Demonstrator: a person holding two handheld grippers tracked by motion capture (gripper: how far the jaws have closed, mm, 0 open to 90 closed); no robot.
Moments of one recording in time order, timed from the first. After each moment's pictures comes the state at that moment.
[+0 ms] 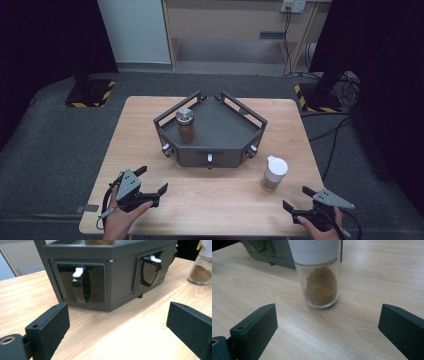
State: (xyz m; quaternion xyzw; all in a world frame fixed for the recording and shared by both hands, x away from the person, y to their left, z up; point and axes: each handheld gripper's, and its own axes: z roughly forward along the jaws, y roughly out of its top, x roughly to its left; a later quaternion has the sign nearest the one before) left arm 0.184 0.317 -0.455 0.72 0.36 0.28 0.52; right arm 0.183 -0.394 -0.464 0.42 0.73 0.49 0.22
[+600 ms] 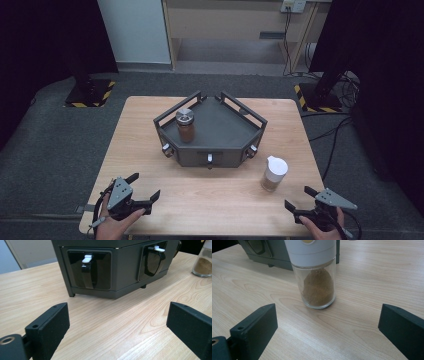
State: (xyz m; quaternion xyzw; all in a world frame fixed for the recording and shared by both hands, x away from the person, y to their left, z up) left arm 0.162 0.331 -0.458 0.72 0.38 0.29 0.50; right arm 0.181 -0.398 -0.463 0.42 0.73 0.49 0.22
